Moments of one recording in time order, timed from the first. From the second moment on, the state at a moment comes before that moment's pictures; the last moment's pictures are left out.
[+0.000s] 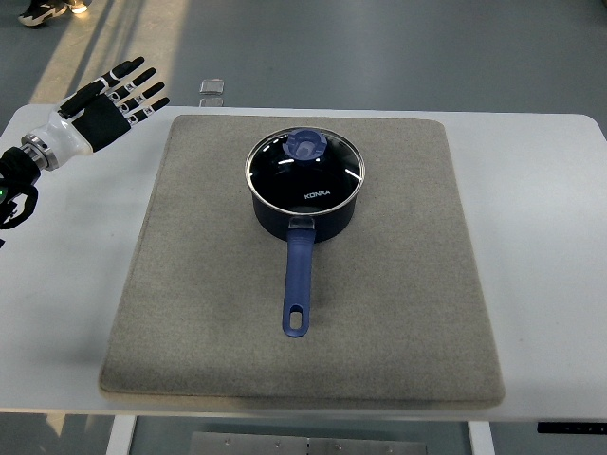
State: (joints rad) left arm -0.83 0.45 -0.83 -0.50 -0.31 -0.61 0.26; right arm 0.04 0.00 -0.05 0.21 0.00 -0.09 0.04
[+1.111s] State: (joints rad) left arm -0.91 0.48 -0.82 -0.45 -0.05 -0.61 0.18; right arm 0.04 0.00 -0.05 0.21 0.00 -0.09 0.04
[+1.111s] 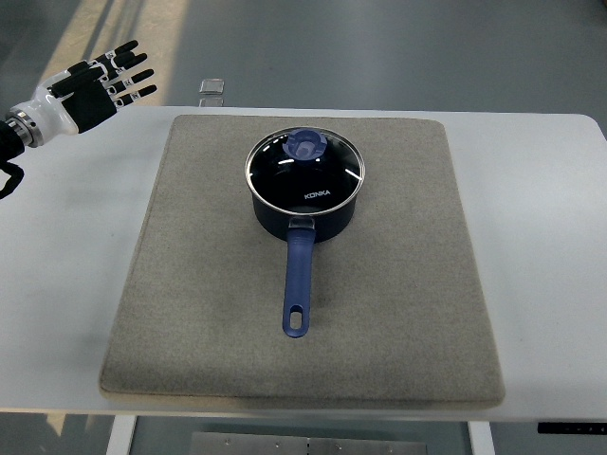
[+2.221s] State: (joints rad) left arm -1.14 0.60 -0.78 -0.89 1.12 -0.61 -0.14; right arm 0.04 0.00 -0.05 0.21 0.00 -0.09 0.04
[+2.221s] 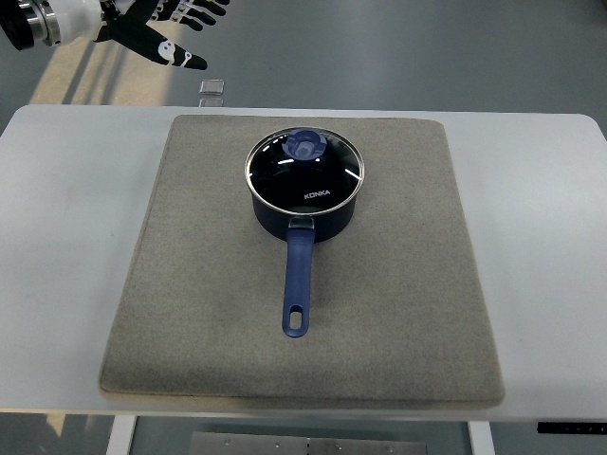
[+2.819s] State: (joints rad) left arm -1.16 0.53 -0.69 -1.12 1.52 -0.61 -0.14; right arm 0.04 0.00 -0.05 0.21 0.00 -0.09 0.04
